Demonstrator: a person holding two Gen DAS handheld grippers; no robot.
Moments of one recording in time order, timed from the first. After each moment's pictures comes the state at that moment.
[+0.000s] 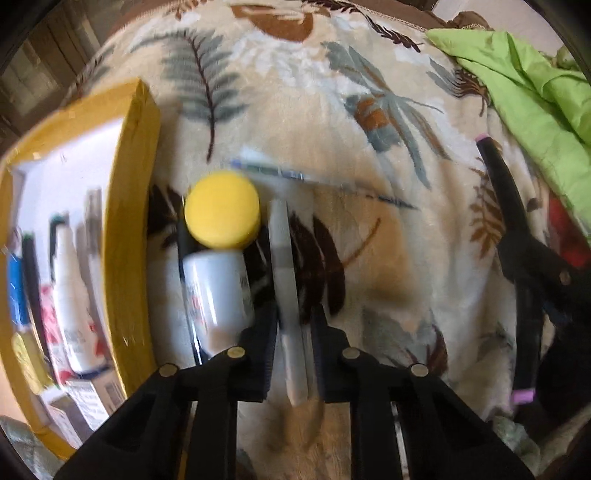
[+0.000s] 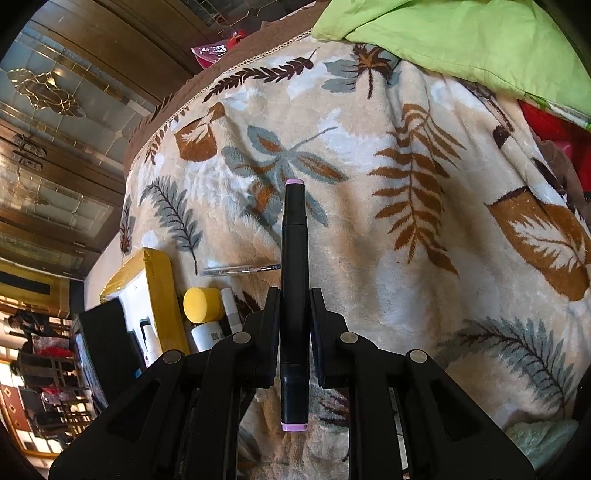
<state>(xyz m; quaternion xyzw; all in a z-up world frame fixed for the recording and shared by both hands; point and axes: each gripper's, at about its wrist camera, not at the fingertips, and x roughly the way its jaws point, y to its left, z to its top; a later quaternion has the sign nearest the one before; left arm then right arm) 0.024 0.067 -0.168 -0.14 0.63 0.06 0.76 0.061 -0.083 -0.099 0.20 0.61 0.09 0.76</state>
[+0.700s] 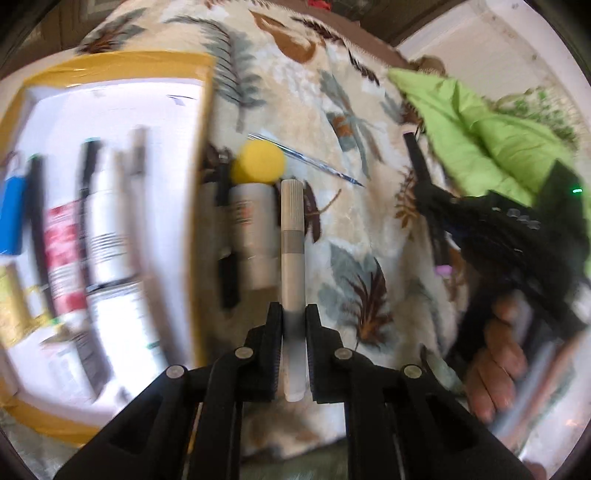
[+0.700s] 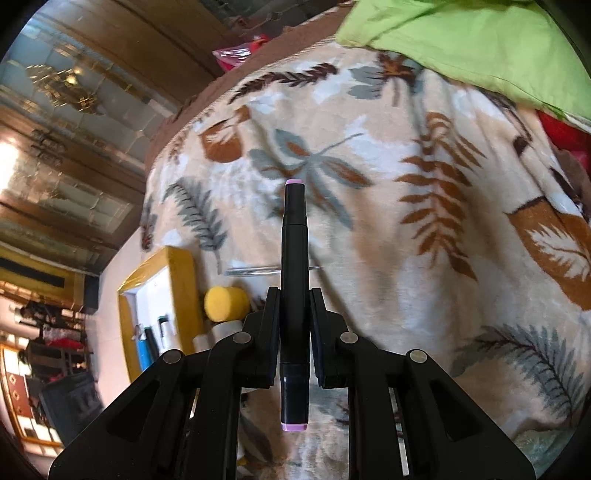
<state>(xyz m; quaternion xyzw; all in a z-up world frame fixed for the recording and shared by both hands) -0.062 0.139 -0.113 -0.28 0.59 -0.05 0.76 0.060 -0.070 -0.092 0.21 0.59 0.14 0.77</state>
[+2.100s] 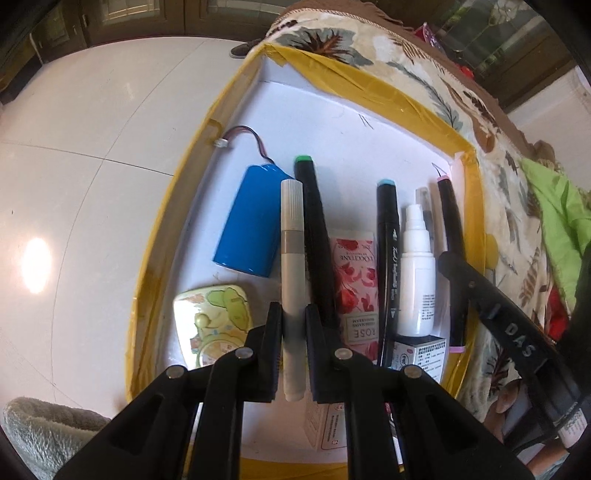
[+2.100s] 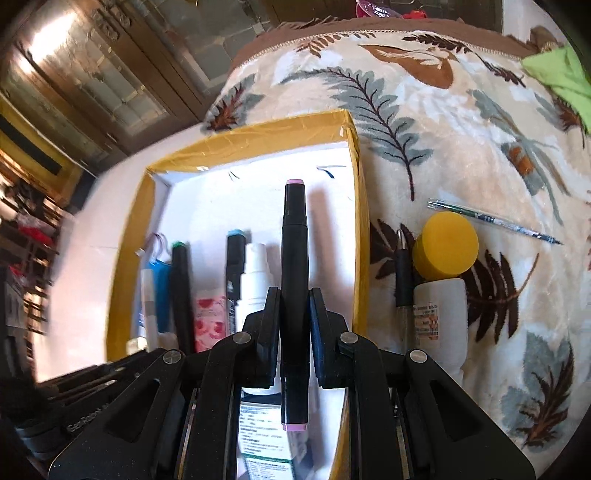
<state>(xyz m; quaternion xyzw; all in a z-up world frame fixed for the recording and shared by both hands) -0.104 0.284 -0.158 -0.27 0.58 0.15 0.76 0.011 0.156 -0.140 0.02 0.59 0.23 0.78</state>
